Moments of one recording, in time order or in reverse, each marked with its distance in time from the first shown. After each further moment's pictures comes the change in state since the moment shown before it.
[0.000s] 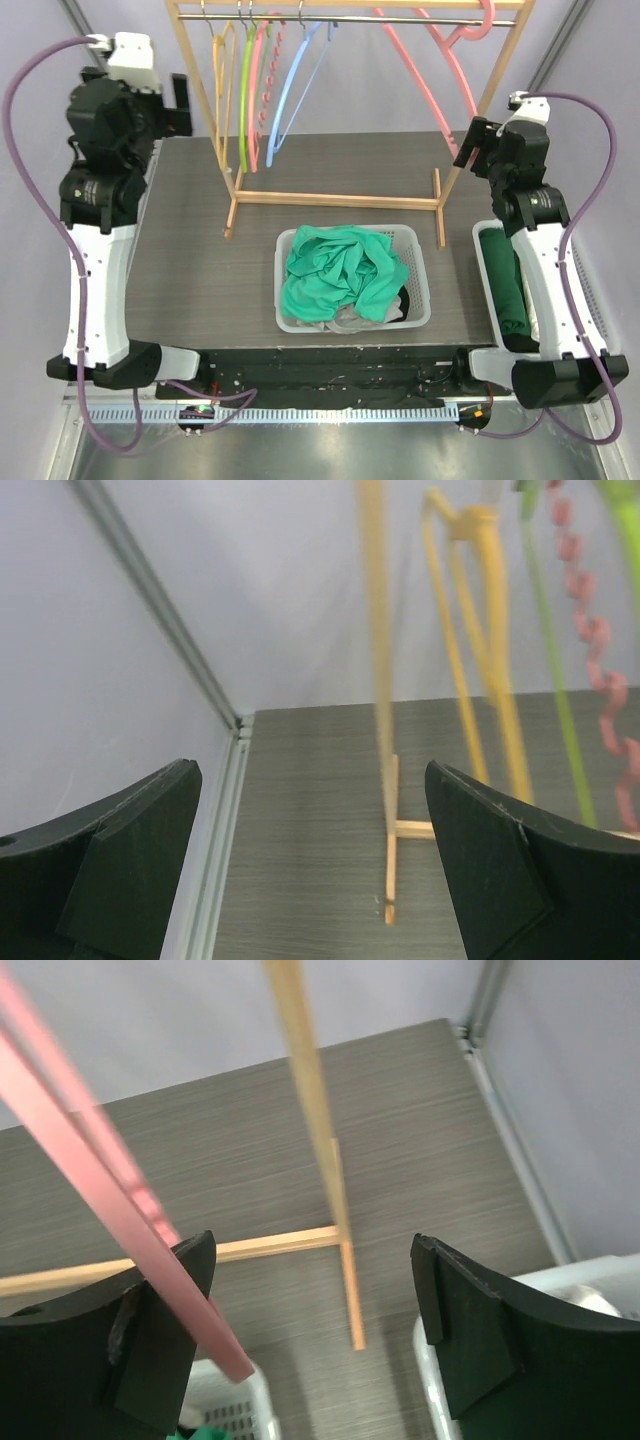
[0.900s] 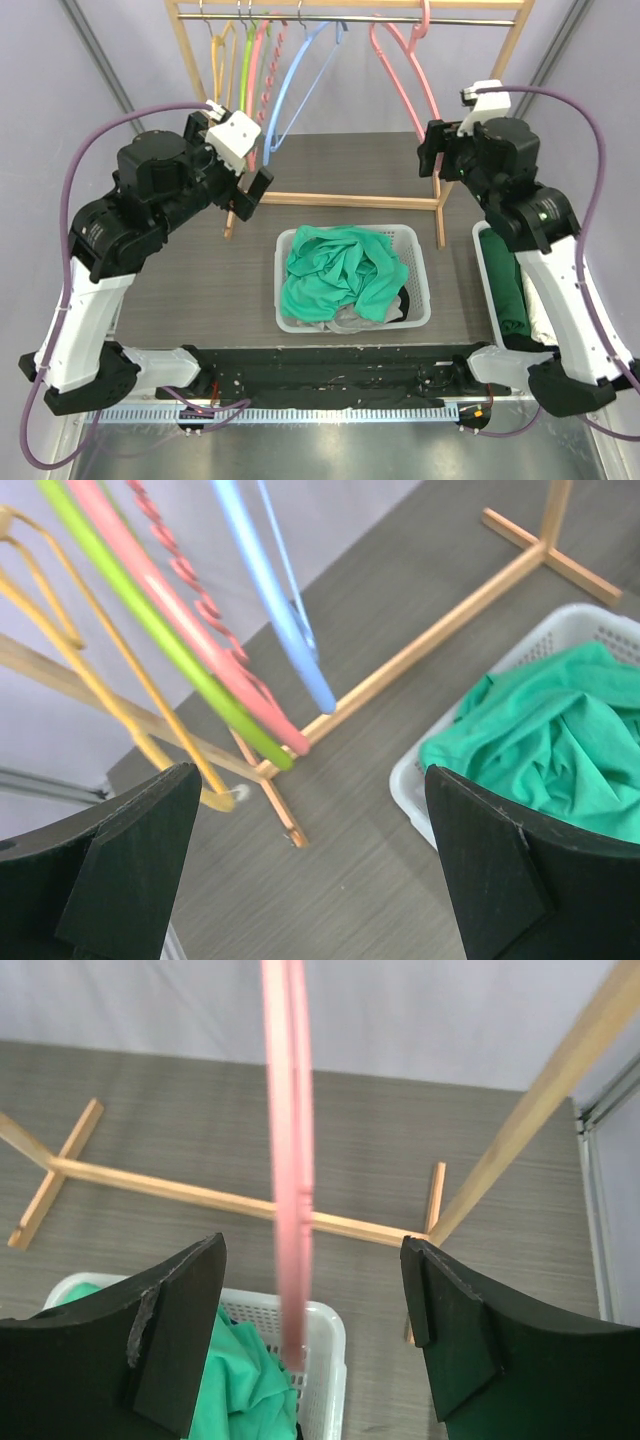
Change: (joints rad) left arm -0.485 -0.111 -0.058 -0.301 0.117 0.151; right arm 0.347 -0.012 0.238 -0.198 -0.044 -0.100
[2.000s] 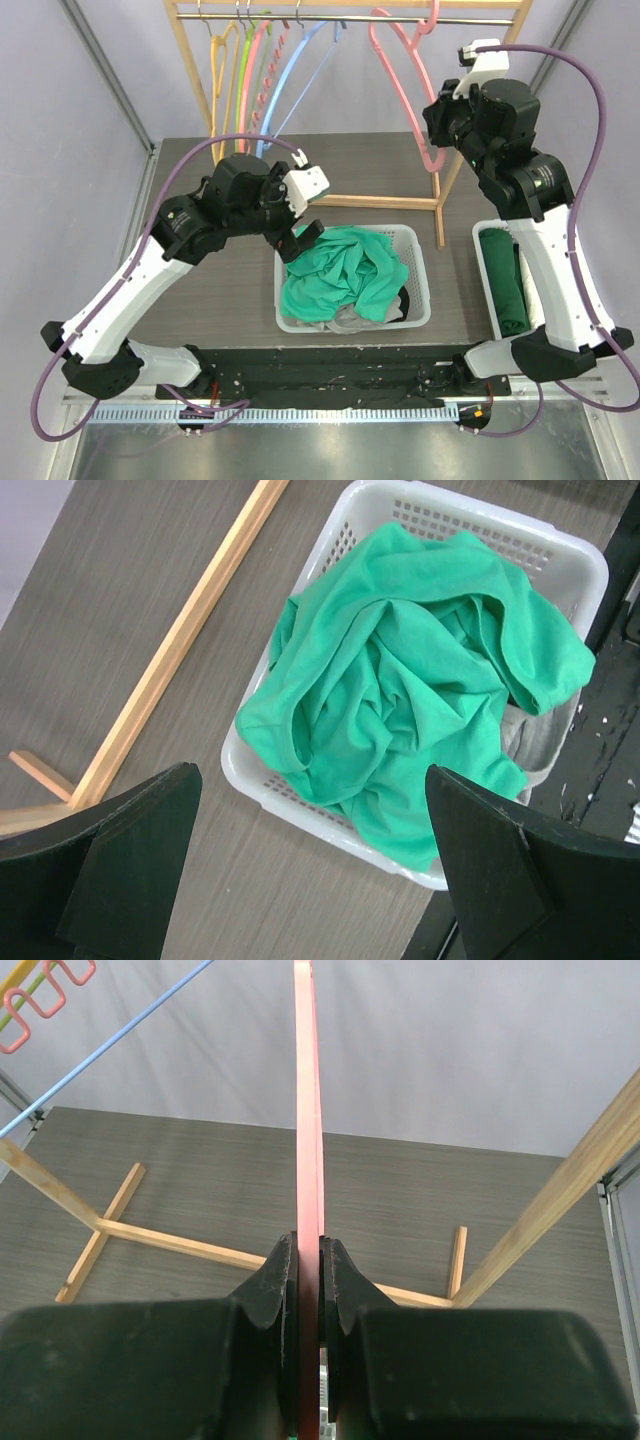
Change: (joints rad) left arm -0.108 0.050 -0.307 0.071 0.278 -0.041; right arm 0.000 0.156 0.276 0.000 -0.025 0.010
